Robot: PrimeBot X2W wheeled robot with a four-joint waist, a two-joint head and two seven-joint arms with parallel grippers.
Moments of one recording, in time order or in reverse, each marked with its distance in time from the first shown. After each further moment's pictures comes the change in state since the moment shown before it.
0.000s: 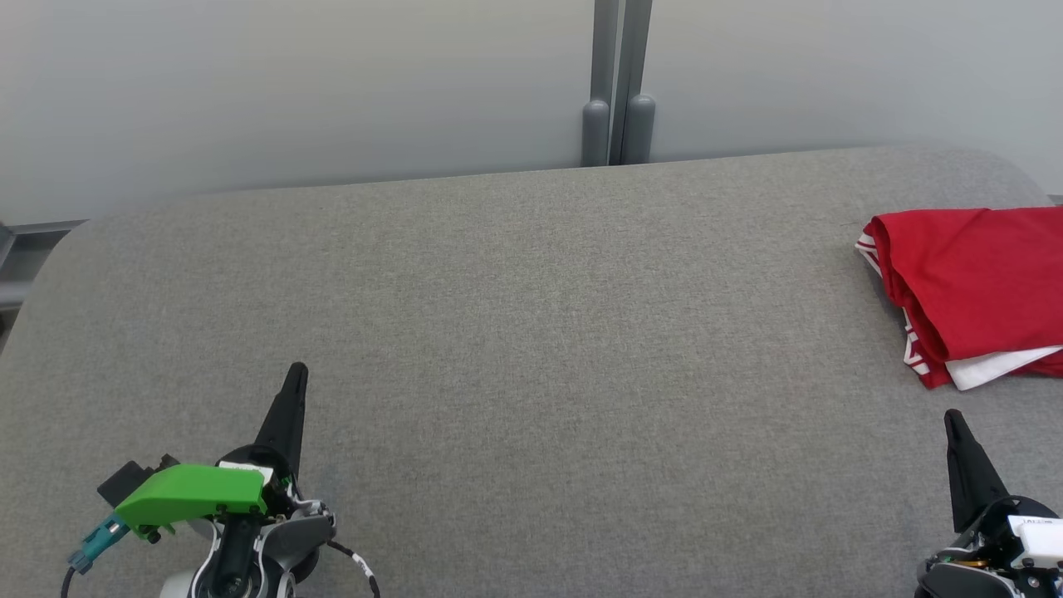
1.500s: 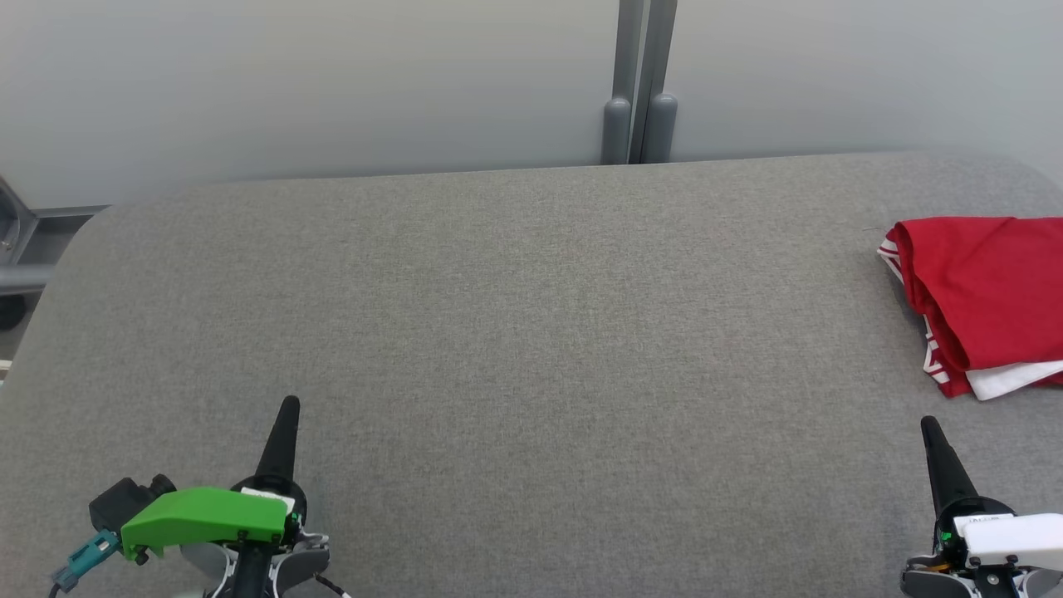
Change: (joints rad) left arm 0.050 0.020 -0.020 0.006 0.268 0.019 -0.079; right arm -0.020 0.008 0.031 0.053 -0.311 0.000 -0.043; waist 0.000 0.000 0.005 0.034
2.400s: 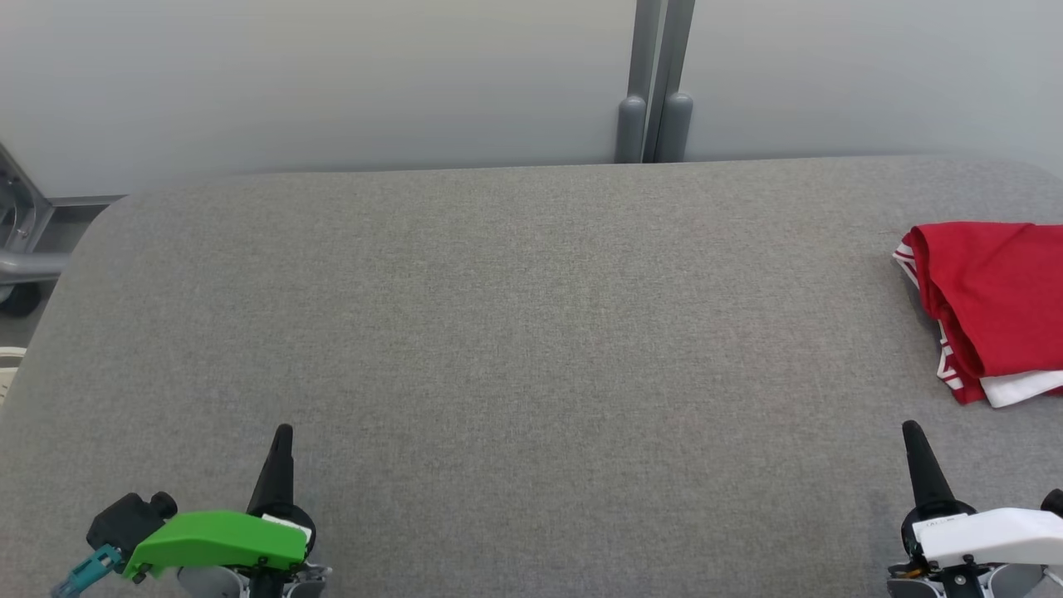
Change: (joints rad) left arm 0.043 0.013 -0.016 0.007 0.224 0.015 -0.063; right arm -0.016 0.004 0.028 0.043 -0.255 0.000 -0.038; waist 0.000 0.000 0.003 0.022
